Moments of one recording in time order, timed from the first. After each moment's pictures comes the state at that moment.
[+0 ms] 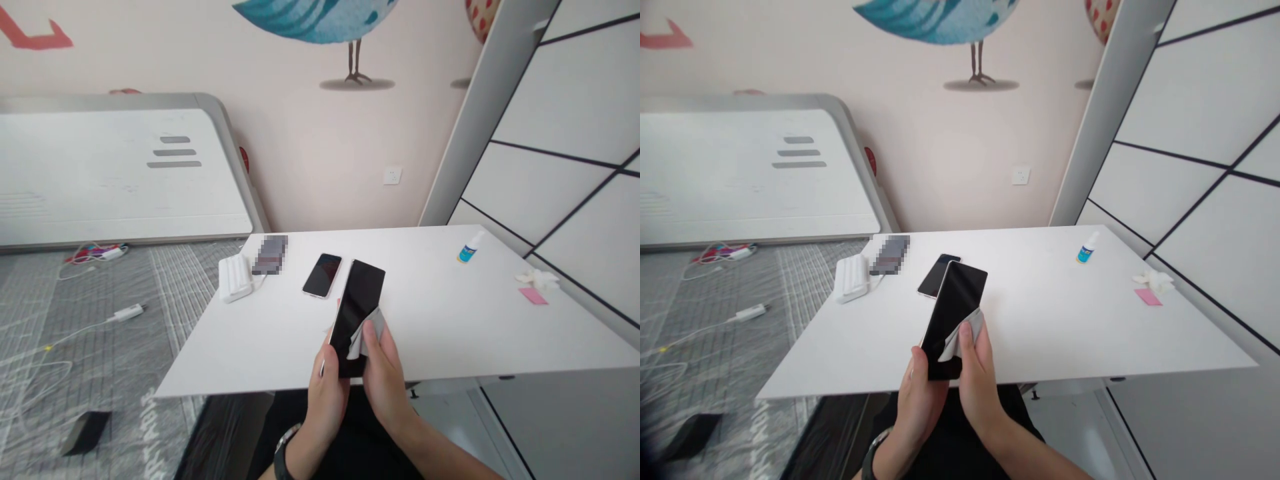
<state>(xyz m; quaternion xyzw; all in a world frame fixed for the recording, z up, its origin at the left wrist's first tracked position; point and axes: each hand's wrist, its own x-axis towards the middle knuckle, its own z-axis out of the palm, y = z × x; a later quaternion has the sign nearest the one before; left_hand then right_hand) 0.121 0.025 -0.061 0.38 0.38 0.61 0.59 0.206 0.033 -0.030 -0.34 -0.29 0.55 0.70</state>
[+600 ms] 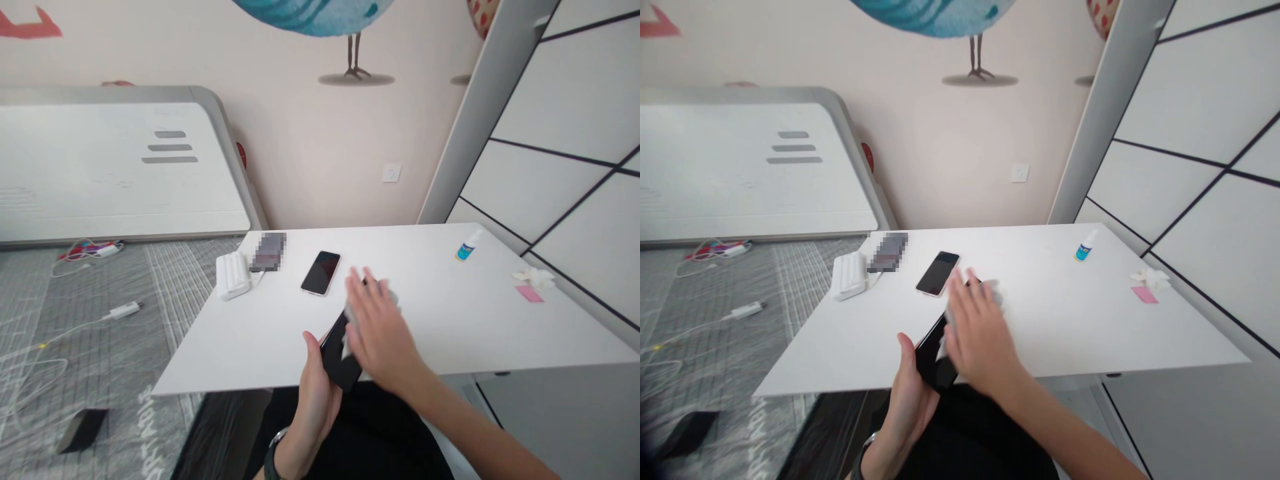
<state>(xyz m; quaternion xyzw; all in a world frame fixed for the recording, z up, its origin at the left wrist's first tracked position) 0.119 0.027 -0.022 0.11 0.35 0.58 0.73 0.252 0.052 0.003 -0.47 -0.84 -0.08 0.26</state>
